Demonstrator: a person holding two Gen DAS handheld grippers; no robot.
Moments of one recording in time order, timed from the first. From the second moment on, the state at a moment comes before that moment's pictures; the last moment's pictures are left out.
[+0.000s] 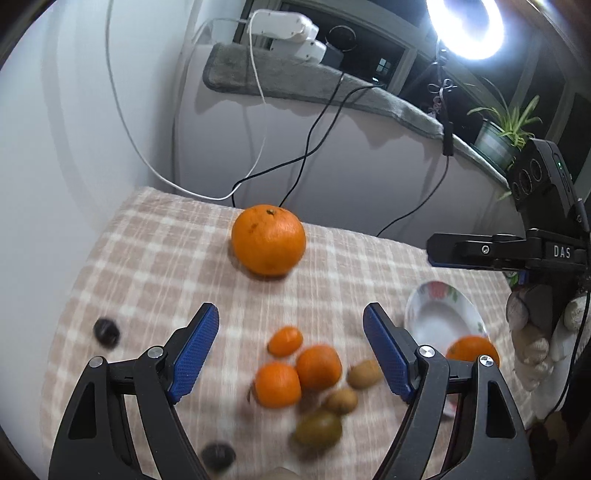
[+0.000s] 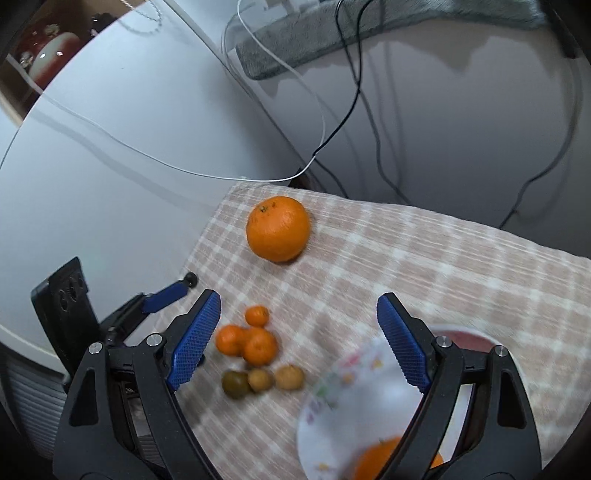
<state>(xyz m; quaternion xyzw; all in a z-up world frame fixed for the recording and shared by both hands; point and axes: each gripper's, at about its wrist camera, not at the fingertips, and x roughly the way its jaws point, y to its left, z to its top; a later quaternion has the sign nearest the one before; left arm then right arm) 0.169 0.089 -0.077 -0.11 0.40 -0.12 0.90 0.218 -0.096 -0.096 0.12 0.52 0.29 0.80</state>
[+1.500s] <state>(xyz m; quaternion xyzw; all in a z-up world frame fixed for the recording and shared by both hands) 0.250 0.088 -0.108 -0.13 0.44 -0.13 0.88 0.301 -0.019 -0.153 0.17 0.59 0.29 0.73</state>
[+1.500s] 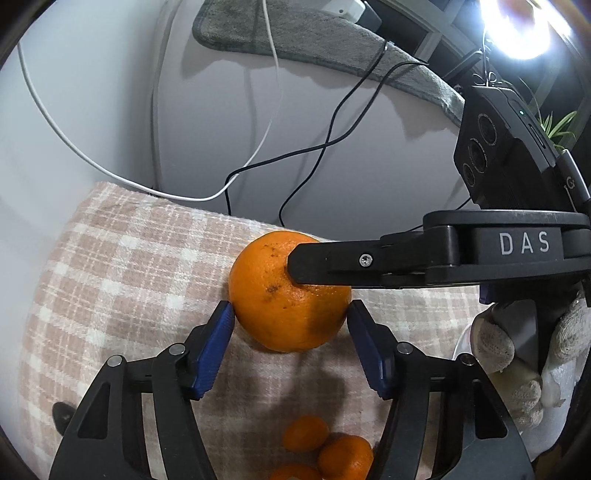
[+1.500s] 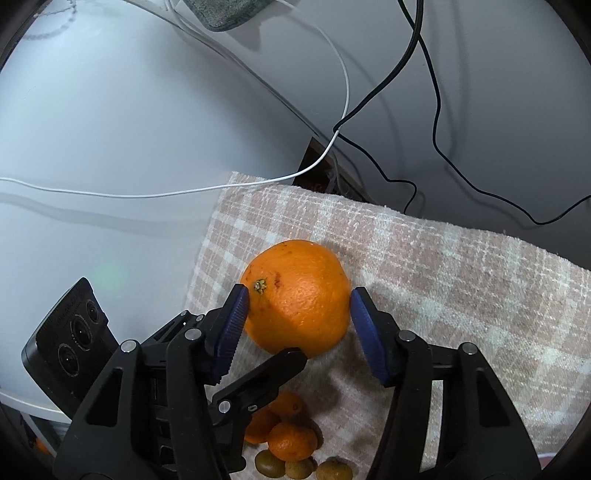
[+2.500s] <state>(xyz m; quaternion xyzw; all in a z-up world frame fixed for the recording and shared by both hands) 0.186 0.007 -0.079 -0.11 0.41 -0.19 0.89 0.215 -0.111 -0.101 0.17 0.55 0.27 0.77</state>
